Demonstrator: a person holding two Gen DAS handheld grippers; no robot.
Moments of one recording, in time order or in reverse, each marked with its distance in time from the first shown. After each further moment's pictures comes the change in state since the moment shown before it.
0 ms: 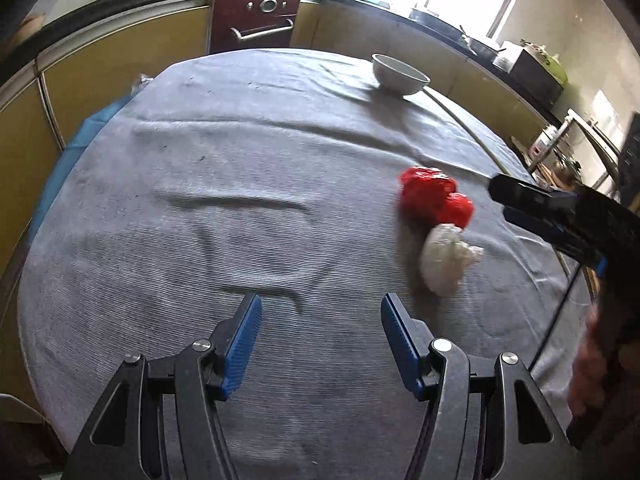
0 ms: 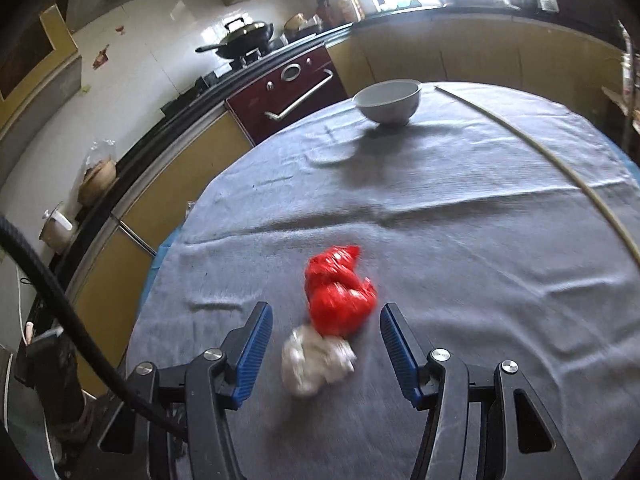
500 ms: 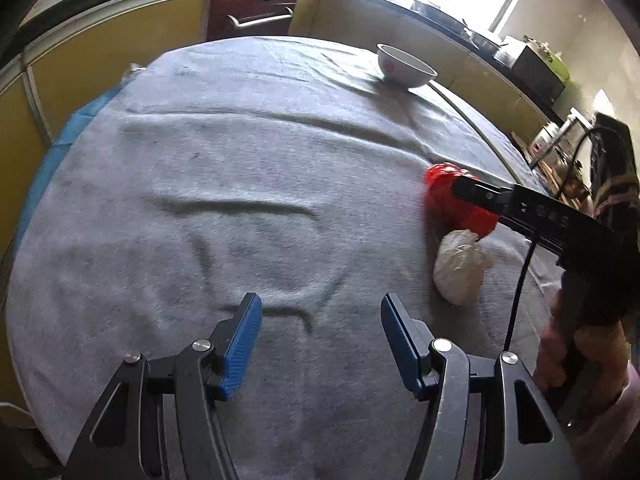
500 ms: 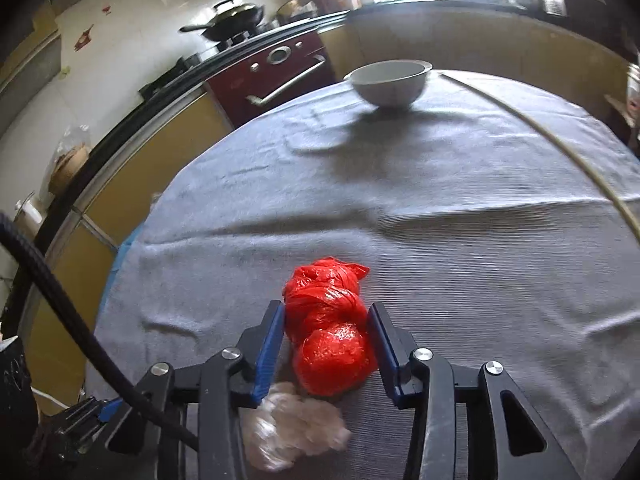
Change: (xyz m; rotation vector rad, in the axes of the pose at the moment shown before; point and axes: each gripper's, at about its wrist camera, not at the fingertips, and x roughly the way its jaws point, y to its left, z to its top) left arm 0.022 0.002 0.018 0.003 0.050 -0.040; right arm 0.057 -0.010 0.010 -0.012 0.004 -0.083
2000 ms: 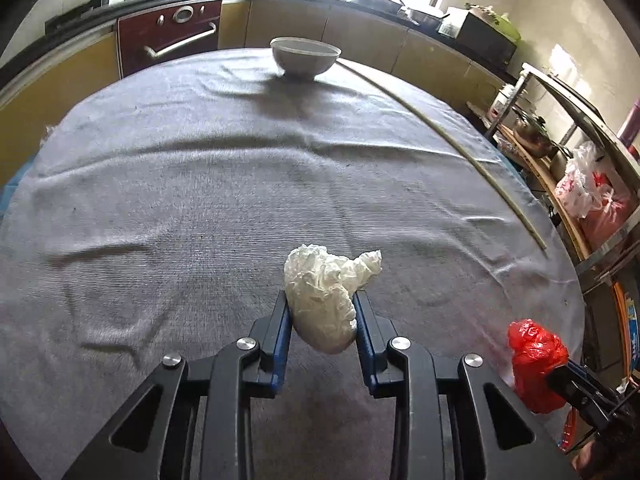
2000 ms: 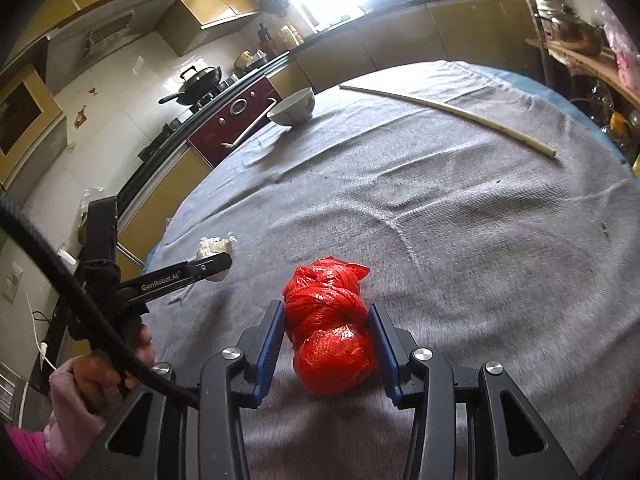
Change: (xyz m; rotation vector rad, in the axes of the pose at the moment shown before) left arm 0.019 -0.101 -0.003 0.182 -0.035 -0.042; right arm -0.163 -0.107 -0.141 0.209 -0.118 0.056
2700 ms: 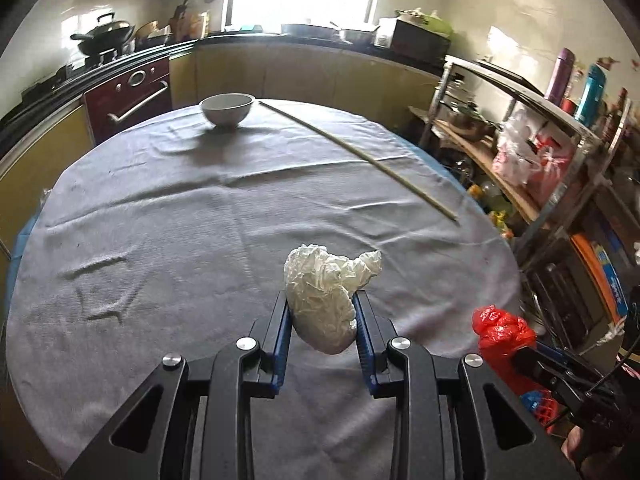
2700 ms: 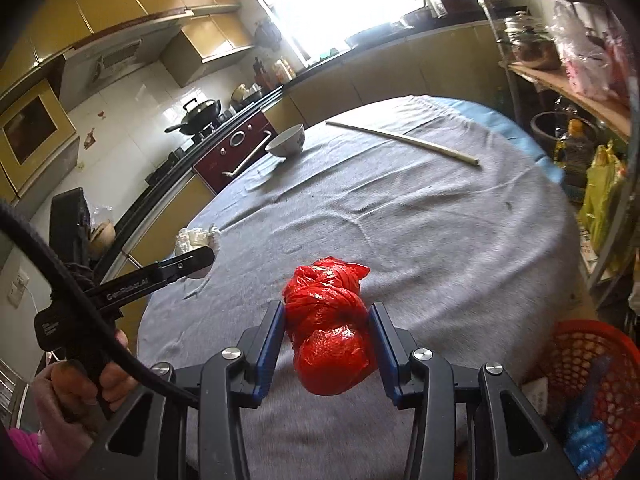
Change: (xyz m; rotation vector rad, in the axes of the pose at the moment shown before) left arm -0.089 -0.090 -0.043 0.175 -0.102 -0.065; right arm -0.103 -0.012 -0.046 0.026 -0.126 -0.029
